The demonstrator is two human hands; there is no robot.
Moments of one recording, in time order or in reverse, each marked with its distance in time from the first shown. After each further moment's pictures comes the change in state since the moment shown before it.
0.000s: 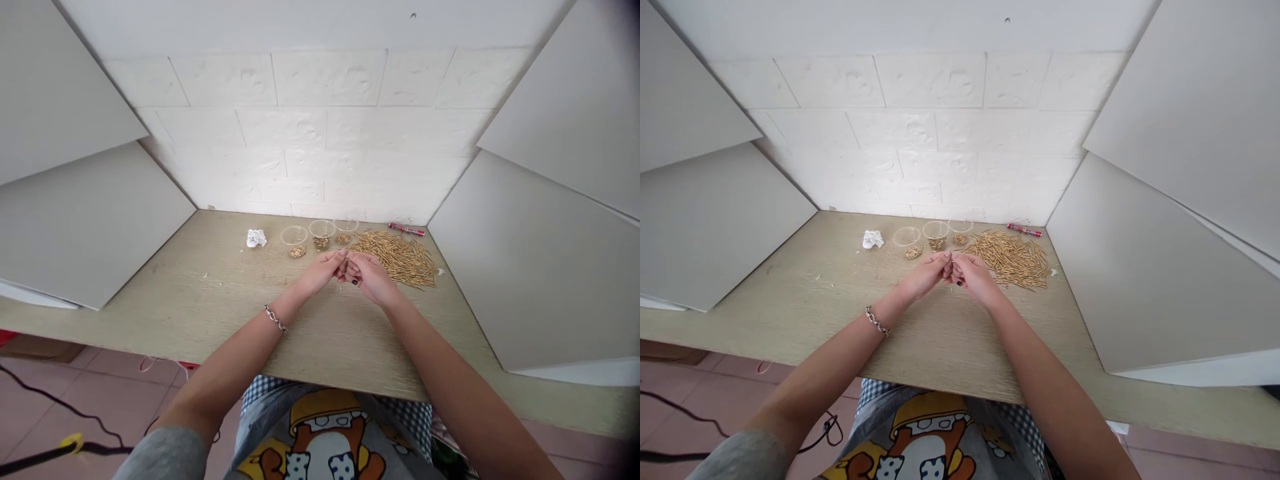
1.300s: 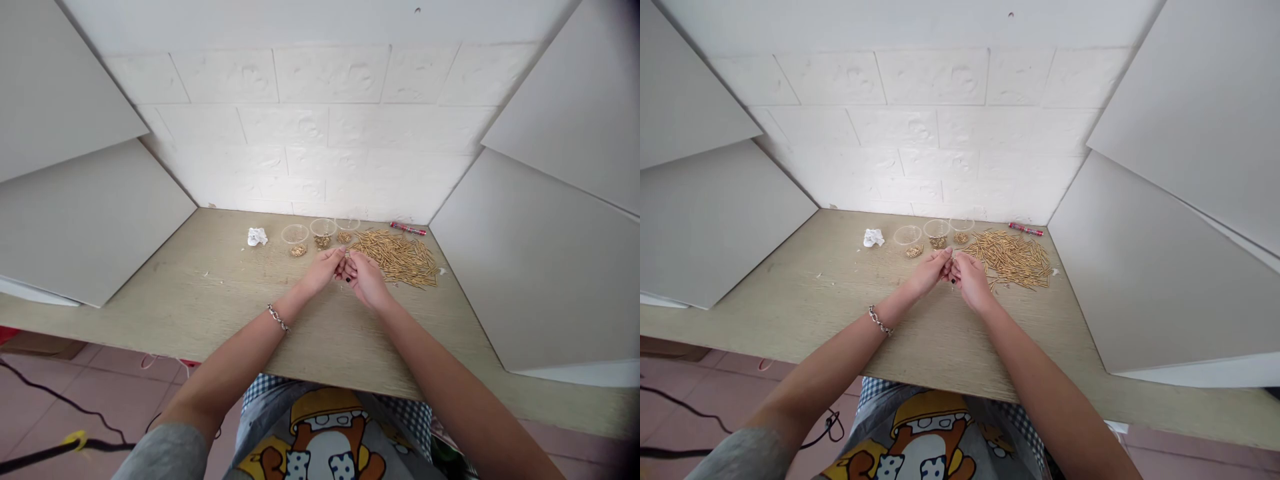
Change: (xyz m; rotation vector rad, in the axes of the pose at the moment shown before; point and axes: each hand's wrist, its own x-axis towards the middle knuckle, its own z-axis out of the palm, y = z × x) left_hand 0.004 -0.005 0.000 0.081 0.130 -0.013; right_hand 0.004 0.015 0.014 0.145 0.196 -0.047
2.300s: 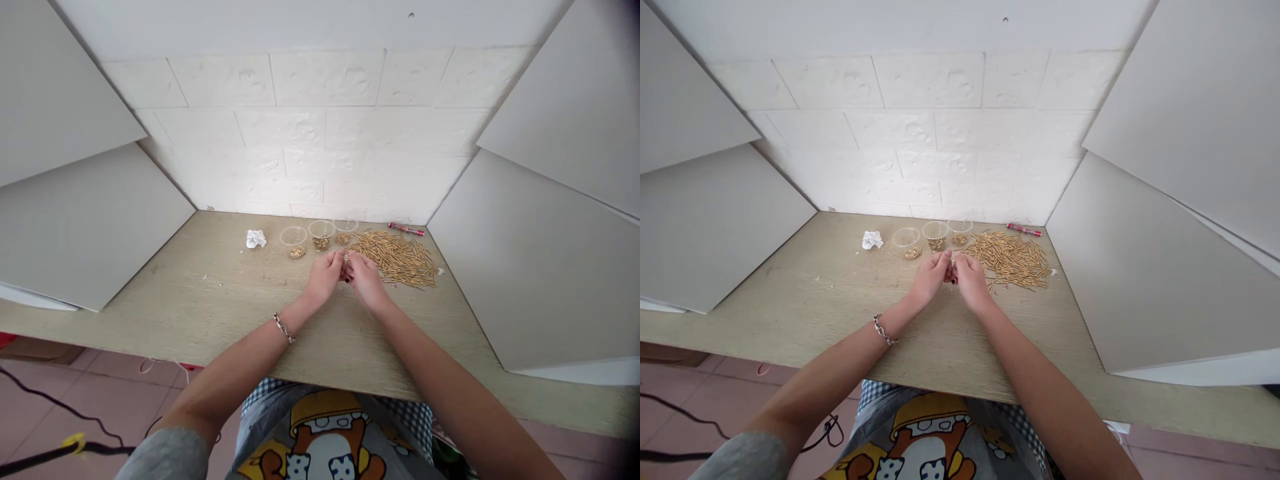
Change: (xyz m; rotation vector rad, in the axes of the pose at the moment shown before) left_hand -0.009 0.004 0.017 0.265 0.242 0.033; right_hand 0.006 0.009 -0.010 -0.230 0.055 -0.099
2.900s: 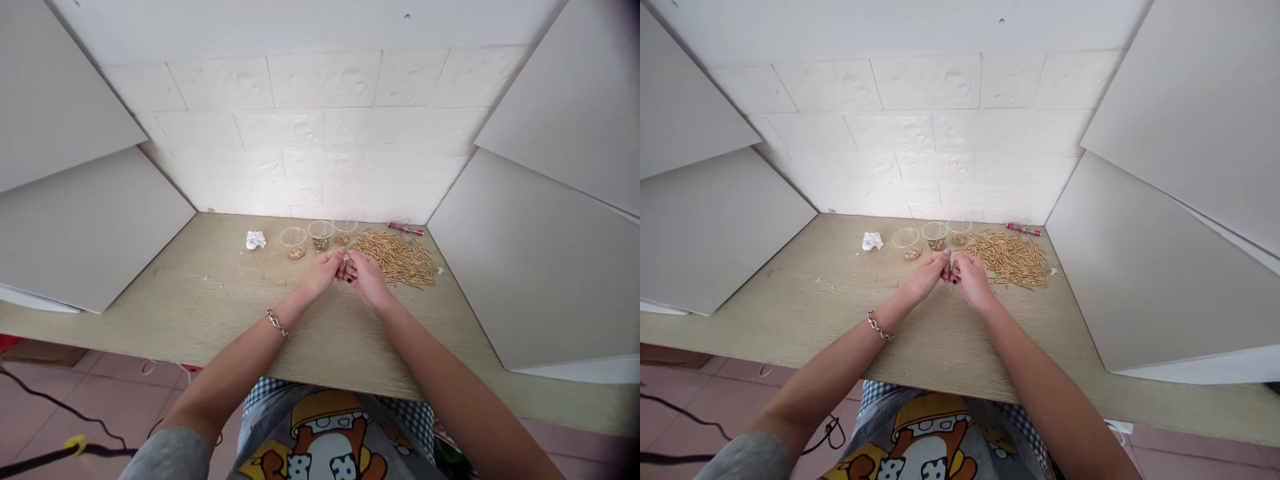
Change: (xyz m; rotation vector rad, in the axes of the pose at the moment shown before) left_hand 0.004 0.003 -0.010 -0.005 -0.155 0.015; right_hand -0.002 -0.015 0.003 0.060 -0.051 0.086
